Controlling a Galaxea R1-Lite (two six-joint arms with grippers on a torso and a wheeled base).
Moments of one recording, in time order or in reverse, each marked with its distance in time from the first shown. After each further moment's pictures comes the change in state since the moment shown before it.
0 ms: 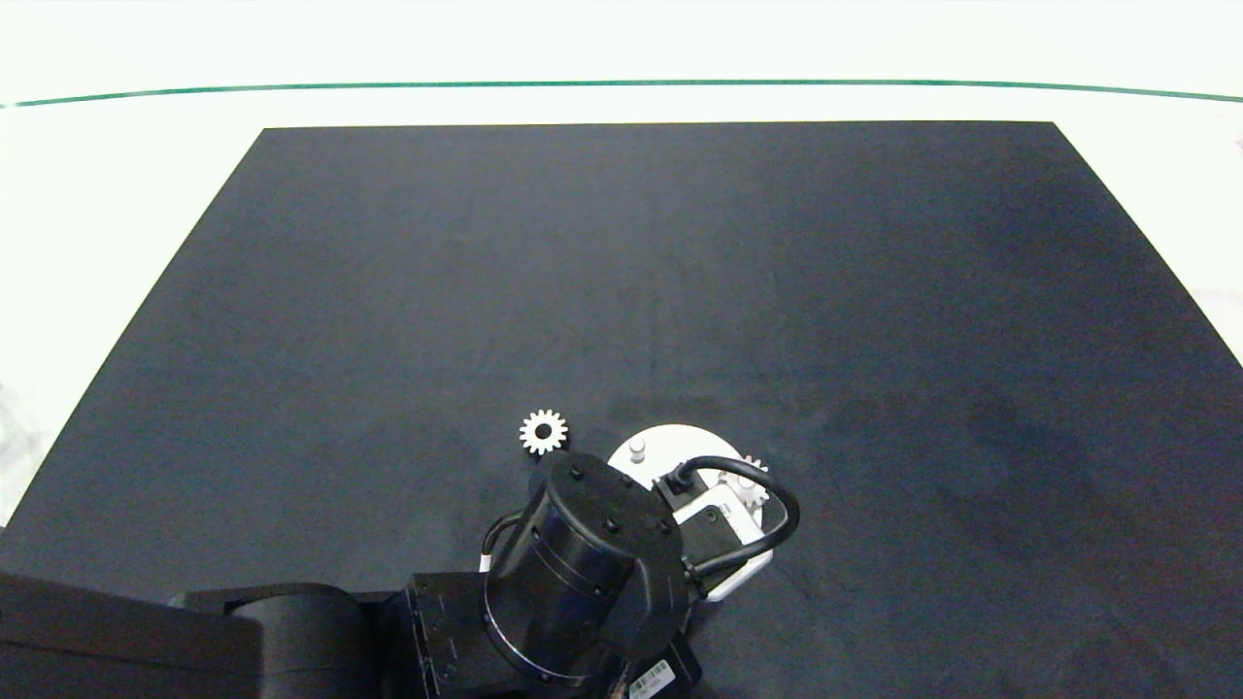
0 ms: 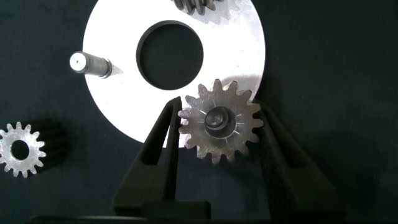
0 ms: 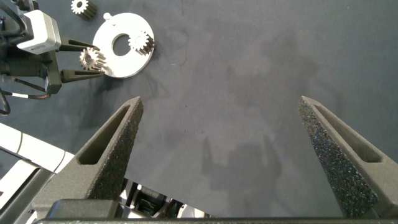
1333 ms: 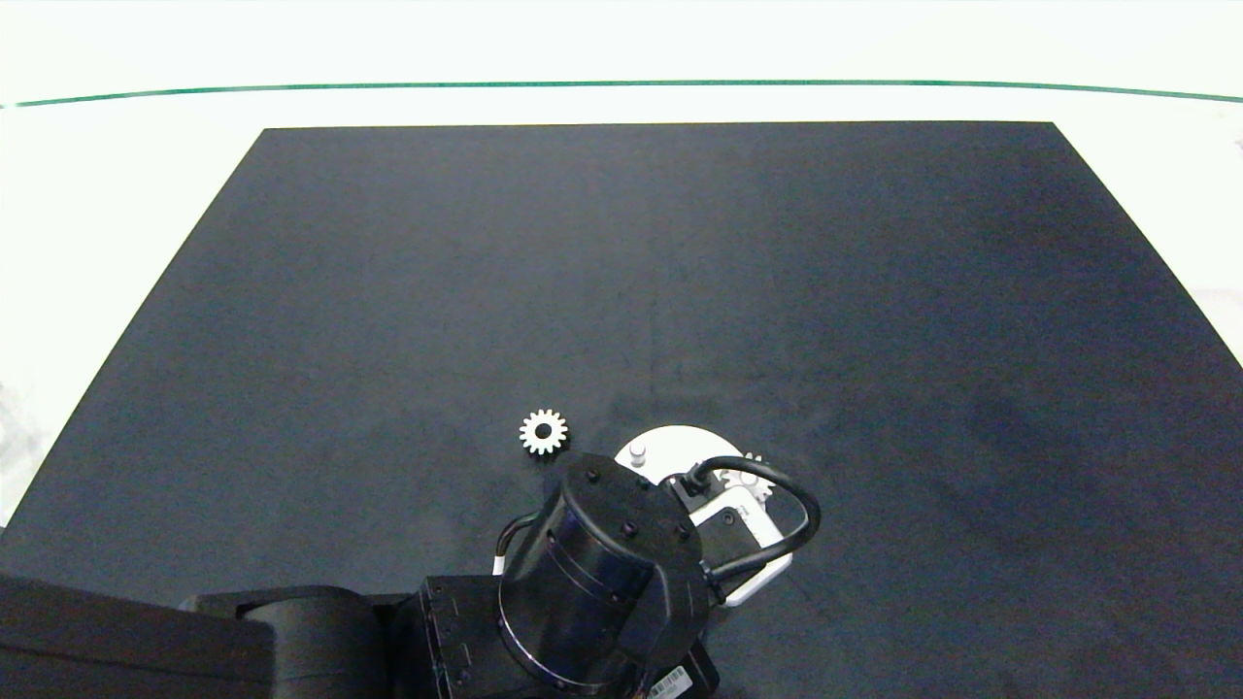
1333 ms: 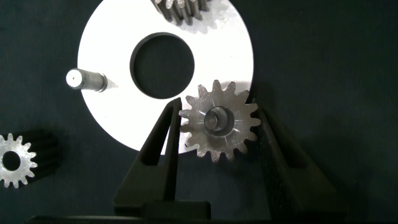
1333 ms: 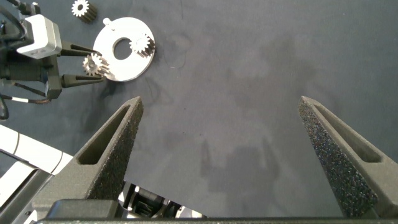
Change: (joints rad) left arm -0.011 0.010 -0.022 0.000 -0.002 -0.007; right arm -0.003 0.000 -0.013 0.000 0.000 -0.016
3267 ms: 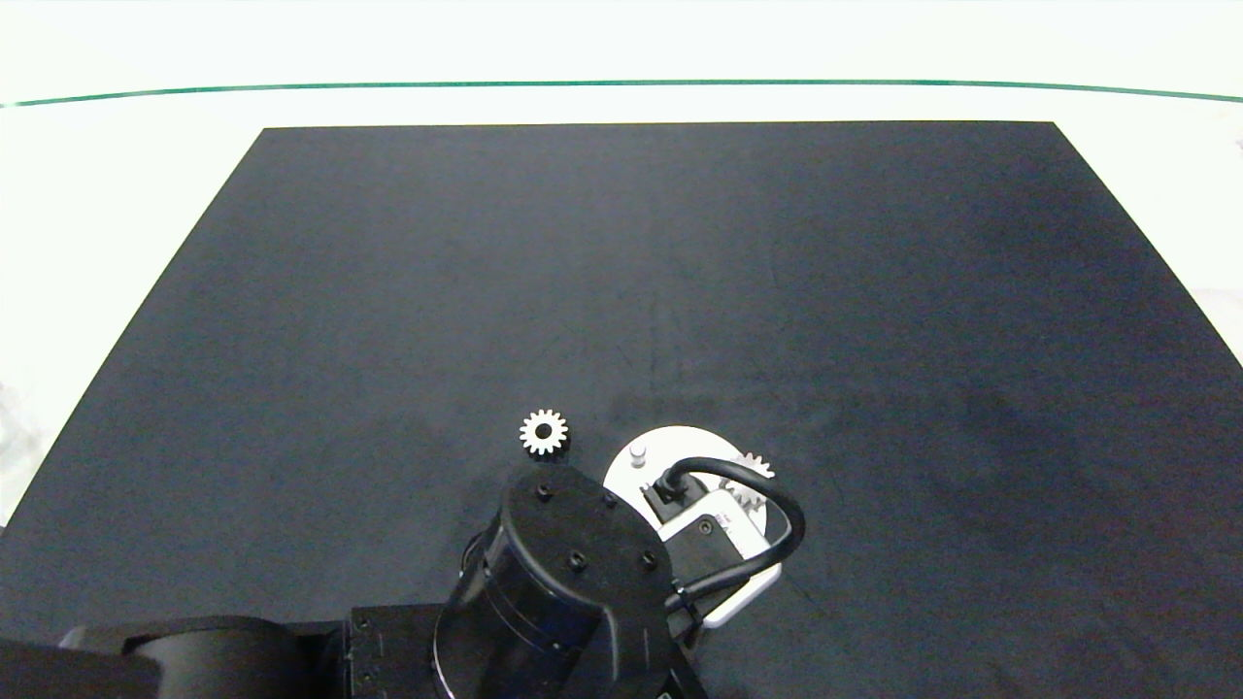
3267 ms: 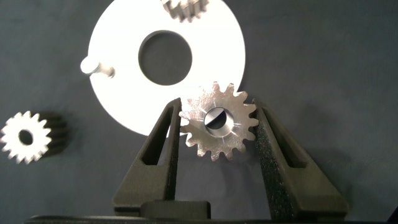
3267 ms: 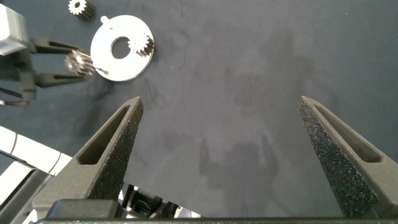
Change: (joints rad) left arm -0.046 -0.081 0.041 0.008 0.002 -0.052; right arm 0.000 0.025 -0.005 -0.008 -0.001 -0.001
